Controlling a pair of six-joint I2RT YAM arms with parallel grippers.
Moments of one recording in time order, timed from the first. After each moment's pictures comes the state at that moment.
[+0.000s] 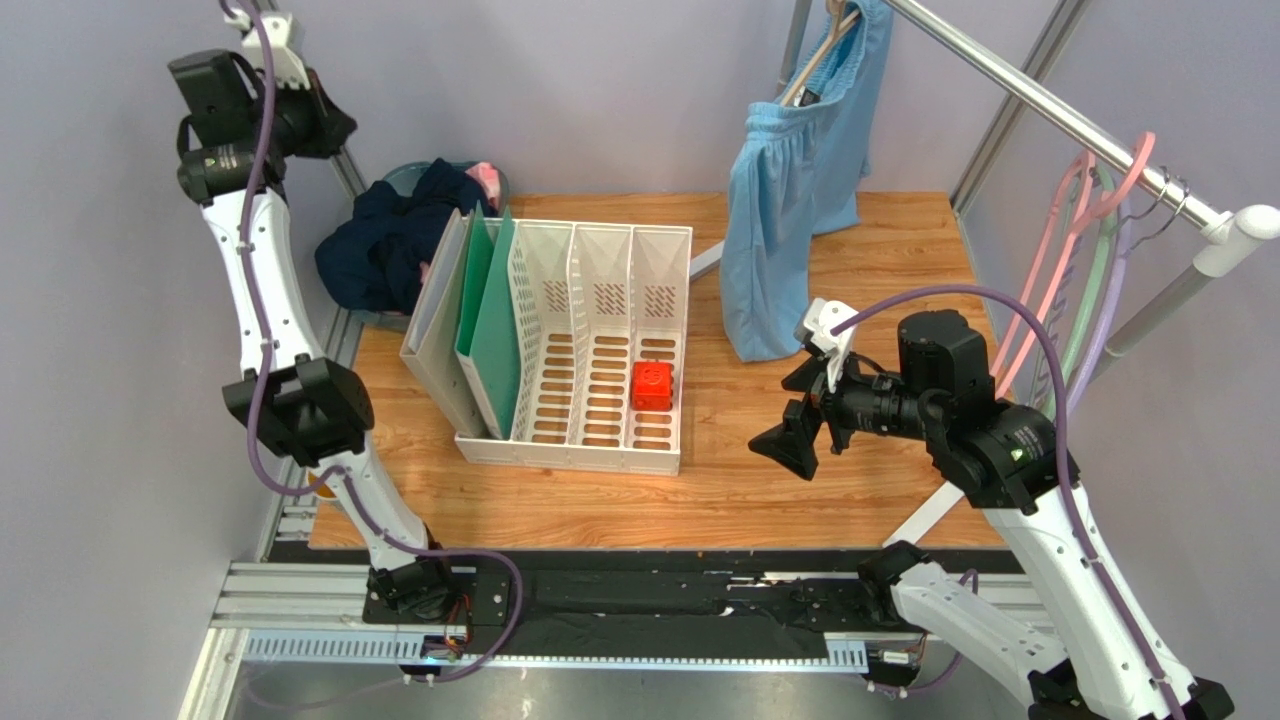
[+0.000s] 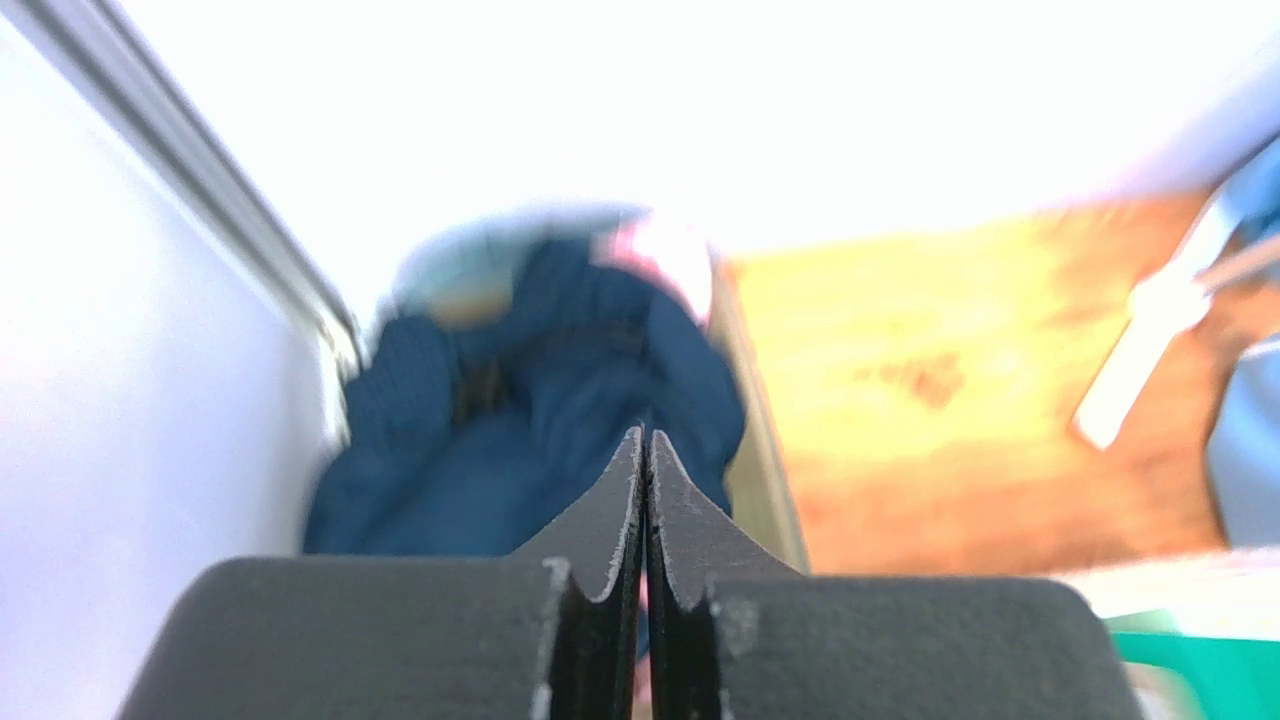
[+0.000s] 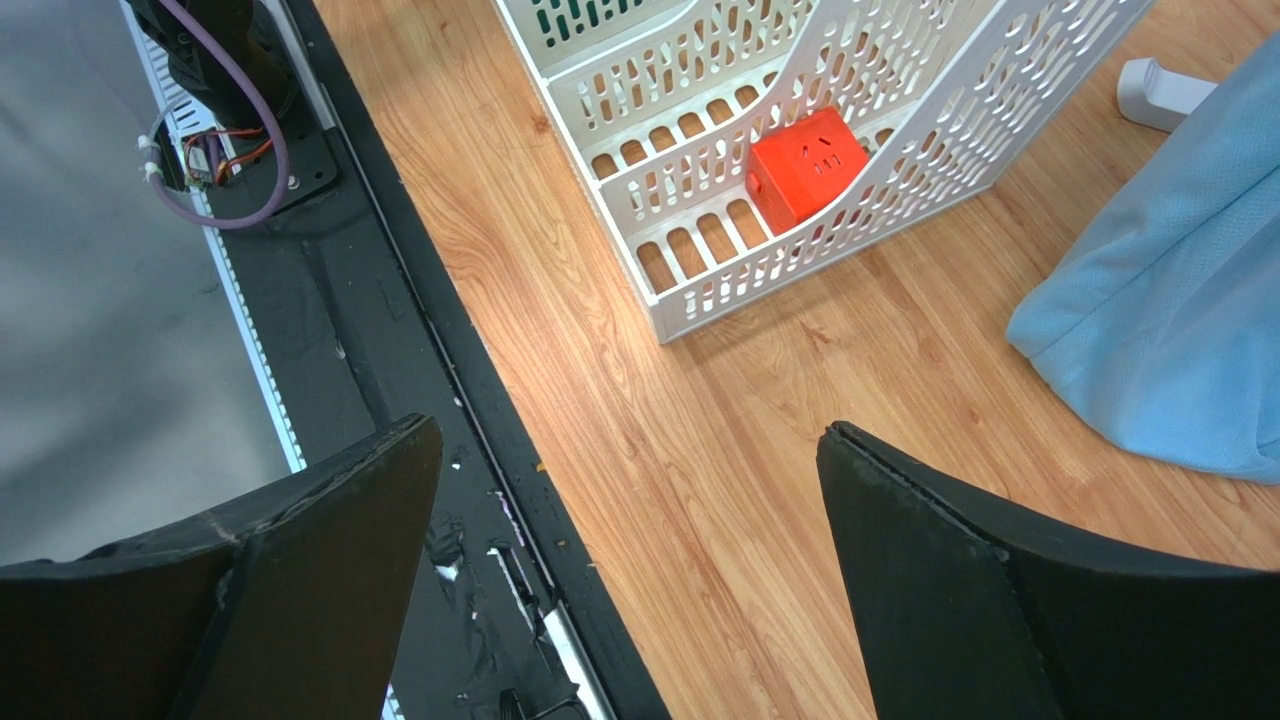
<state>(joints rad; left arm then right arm) 0.36 1.96 2.33 -0.73 0.58 0.09 0.49 0.81 1.18 -0.91 -0.57 -0.21</state>
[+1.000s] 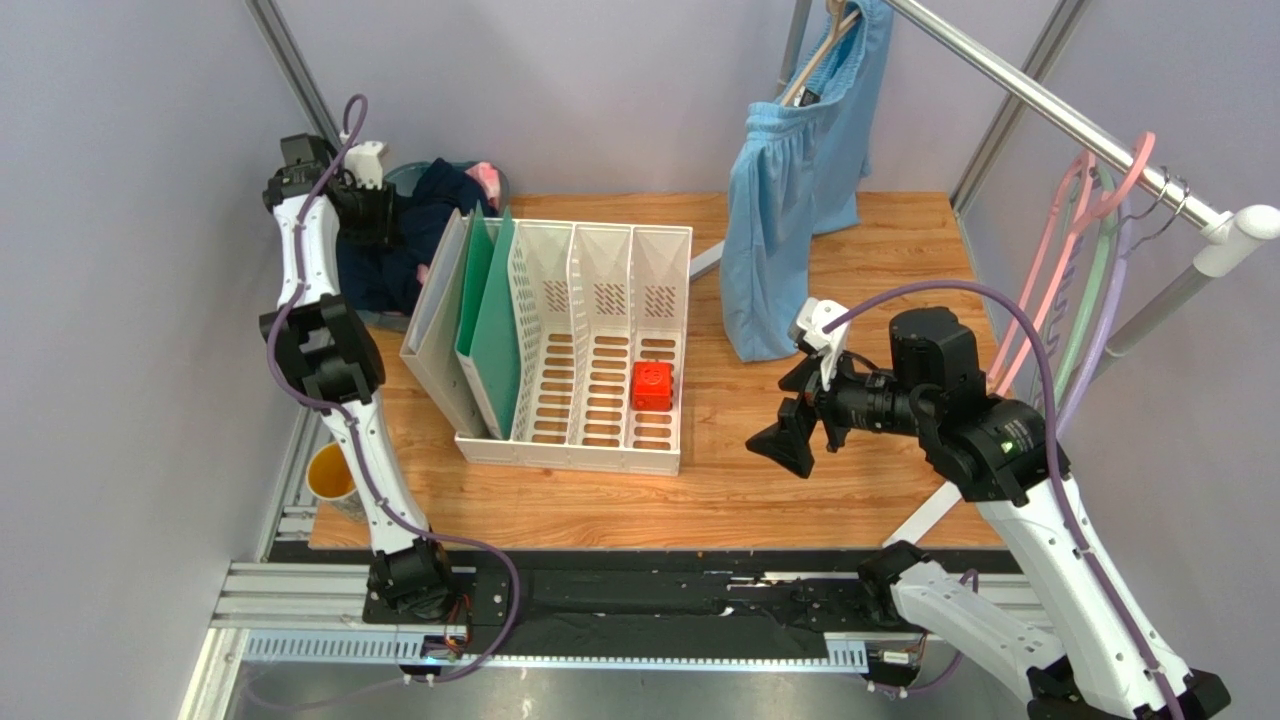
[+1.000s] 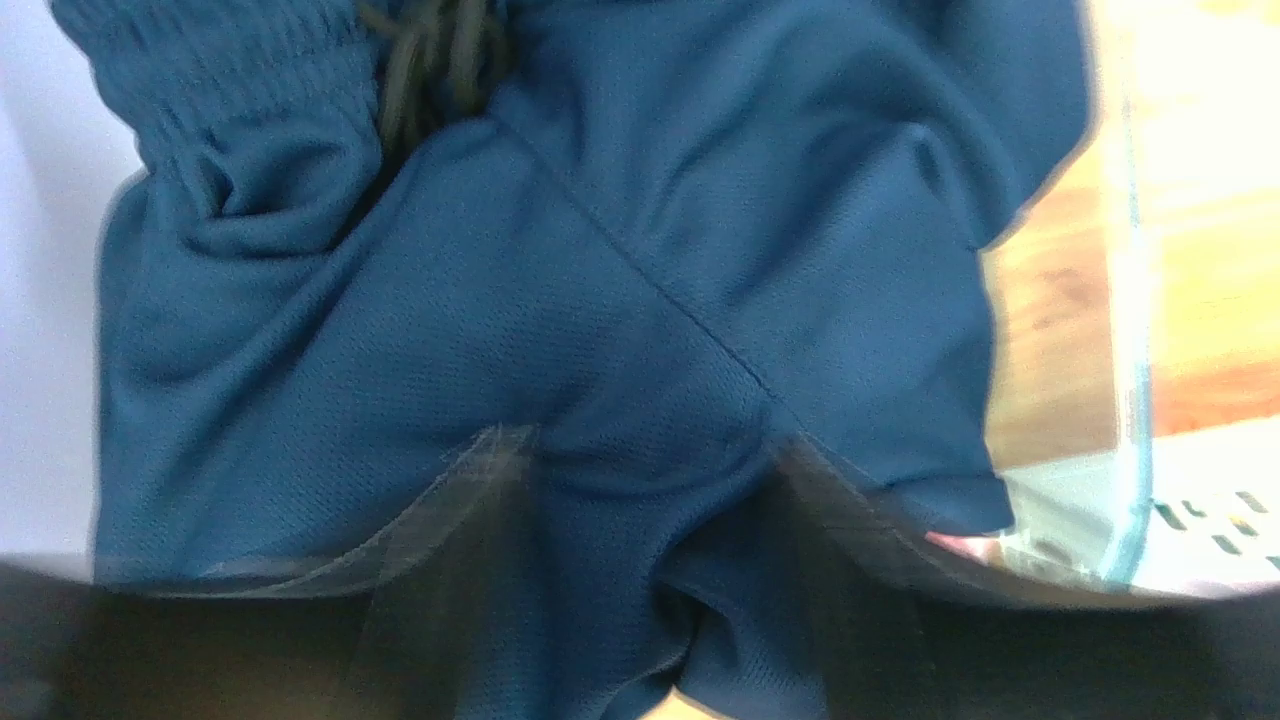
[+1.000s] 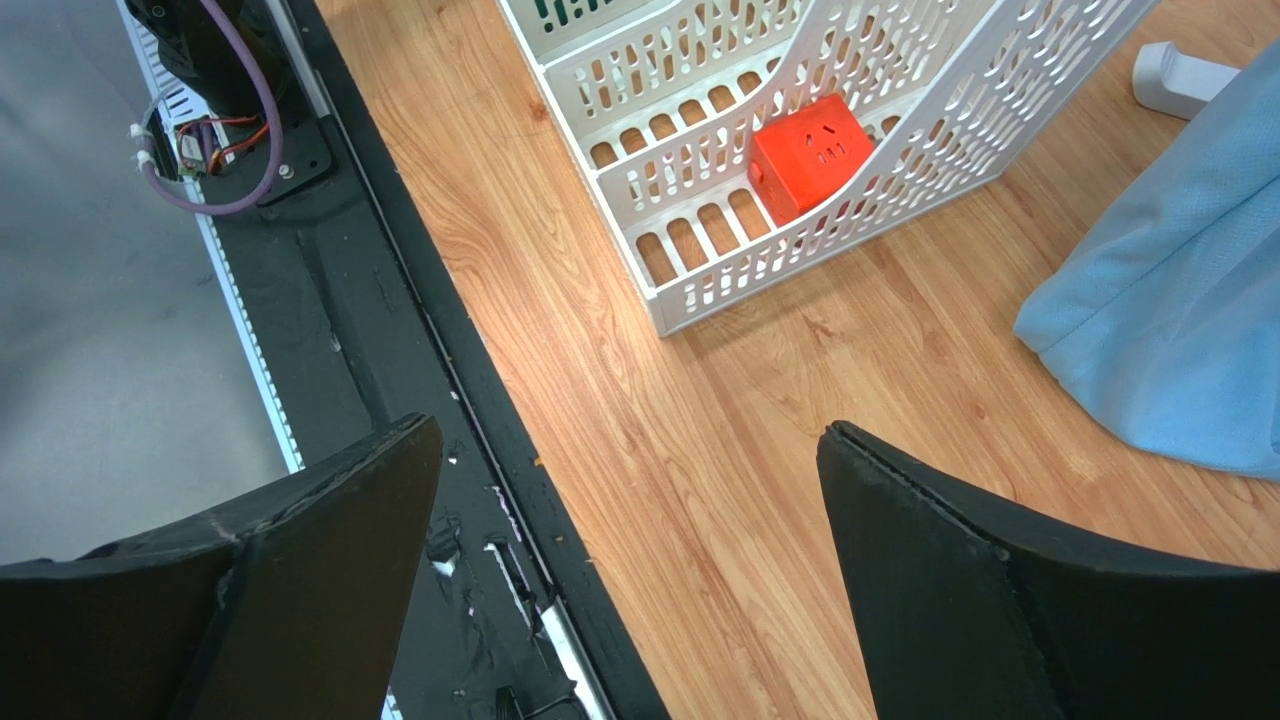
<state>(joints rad) 0.34 2.35 2.37 -0.95 0.44 0.37 0.49 0.83 1.16 -0.90 -0.57 -0.22</state>
